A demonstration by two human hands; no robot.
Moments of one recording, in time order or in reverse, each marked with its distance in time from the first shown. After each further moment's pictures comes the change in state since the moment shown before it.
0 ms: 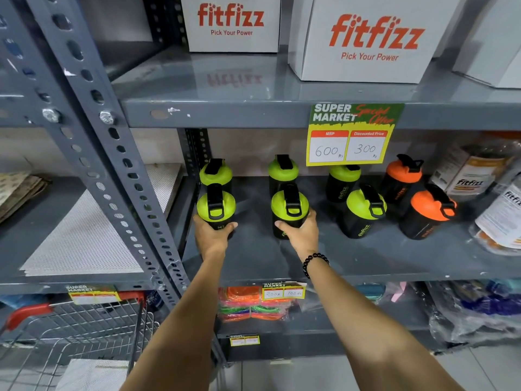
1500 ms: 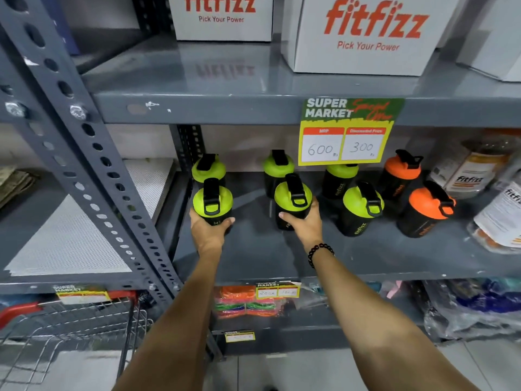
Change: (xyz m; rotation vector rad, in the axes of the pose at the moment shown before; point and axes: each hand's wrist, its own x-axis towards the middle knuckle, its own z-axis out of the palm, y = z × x) left_hand 0.011 -0.004 0.018 -0.018 0.002 -0.015; right_hand 0.031 0.010 -0.014 0.098 -0.056 -0.004
